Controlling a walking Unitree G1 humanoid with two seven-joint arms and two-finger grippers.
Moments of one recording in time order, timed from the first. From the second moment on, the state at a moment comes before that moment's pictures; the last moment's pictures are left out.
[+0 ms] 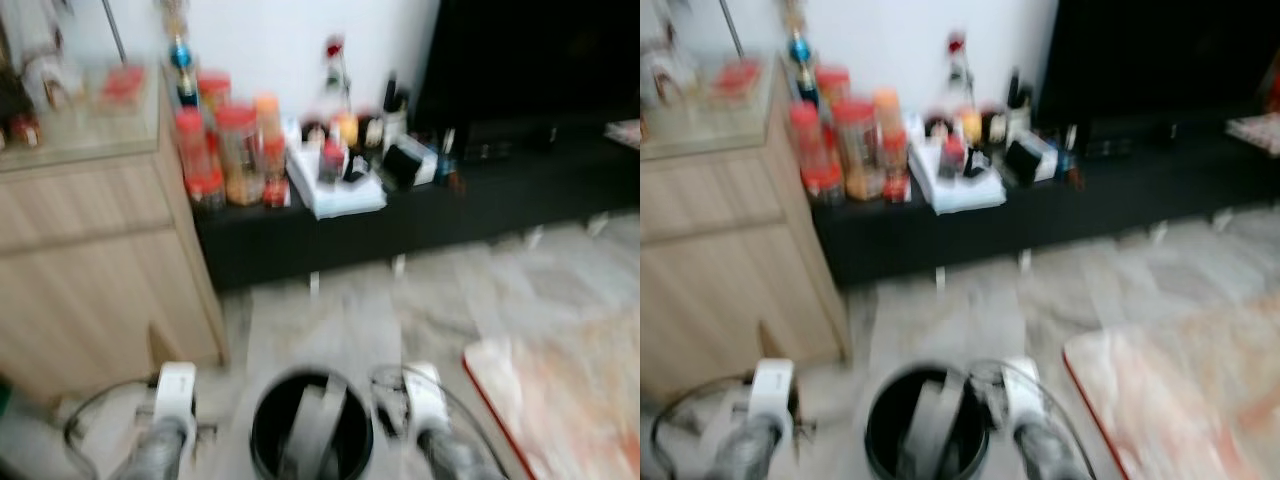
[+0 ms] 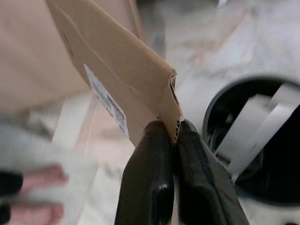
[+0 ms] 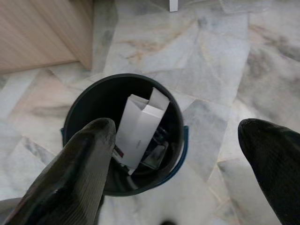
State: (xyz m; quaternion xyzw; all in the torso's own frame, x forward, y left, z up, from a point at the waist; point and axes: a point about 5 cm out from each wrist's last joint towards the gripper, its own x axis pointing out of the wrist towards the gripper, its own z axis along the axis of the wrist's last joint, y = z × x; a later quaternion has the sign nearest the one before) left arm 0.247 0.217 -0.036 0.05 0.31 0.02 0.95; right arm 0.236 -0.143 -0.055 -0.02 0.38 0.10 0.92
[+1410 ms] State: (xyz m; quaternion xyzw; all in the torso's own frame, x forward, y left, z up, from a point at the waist) left arm 0.274 0.090 -0.016 -0.16 0.30 -0.25 0.91; right arm 0.277 -0.115 -0.016 -0.05 0.27 0.27 0.92
